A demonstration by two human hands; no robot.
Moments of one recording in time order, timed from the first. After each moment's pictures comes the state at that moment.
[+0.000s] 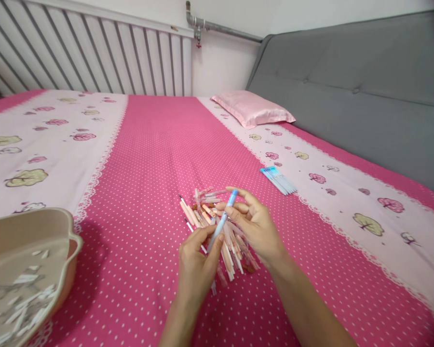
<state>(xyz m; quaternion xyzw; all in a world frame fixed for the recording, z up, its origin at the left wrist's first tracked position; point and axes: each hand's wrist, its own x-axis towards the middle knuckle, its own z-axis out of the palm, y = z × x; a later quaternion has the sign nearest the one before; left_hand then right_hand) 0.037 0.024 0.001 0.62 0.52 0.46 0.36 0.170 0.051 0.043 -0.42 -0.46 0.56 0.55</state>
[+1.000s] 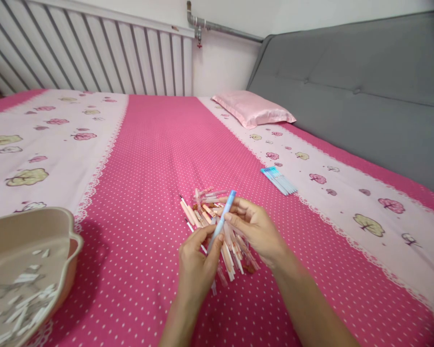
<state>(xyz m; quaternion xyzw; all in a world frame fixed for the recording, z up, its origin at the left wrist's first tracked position) 0.038 0.025 0.000 0.61 0.52 0.47 0.36 0.172 0.053 0.044 -0.42 -0.48 0.58 0.50</state>
